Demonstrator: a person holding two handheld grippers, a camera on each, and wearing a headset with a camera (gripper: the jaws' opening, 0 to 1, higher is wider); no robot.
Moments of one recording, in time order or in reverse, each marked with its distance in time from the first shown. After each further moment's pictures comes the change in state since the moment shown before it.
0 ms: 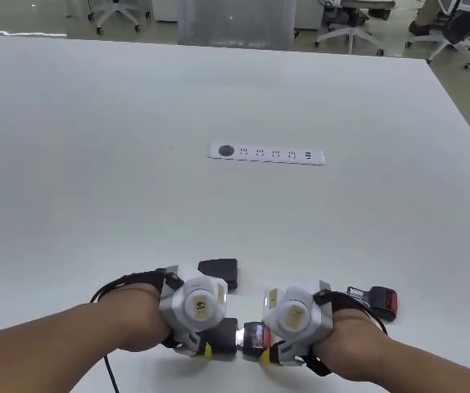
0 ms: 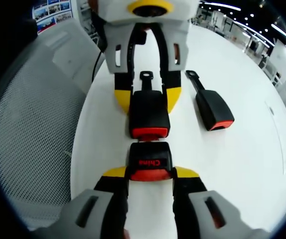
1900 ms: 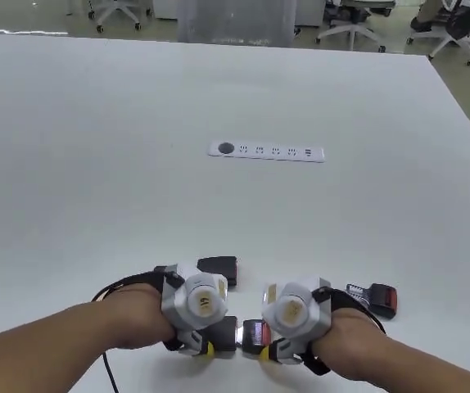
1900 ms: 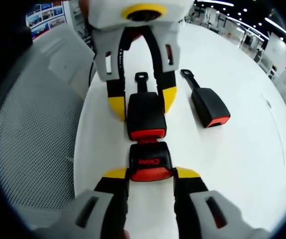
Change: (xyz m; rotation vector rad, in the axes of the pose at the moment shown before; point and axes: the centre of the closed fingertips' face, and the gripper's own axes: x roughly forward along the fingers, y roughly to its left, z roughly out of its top) left arm 0.000 -0.001 0.002 -0.099 0.015 0.030; right arm -0.006 -0.001 0.001 0.063 -0.003 -0.015
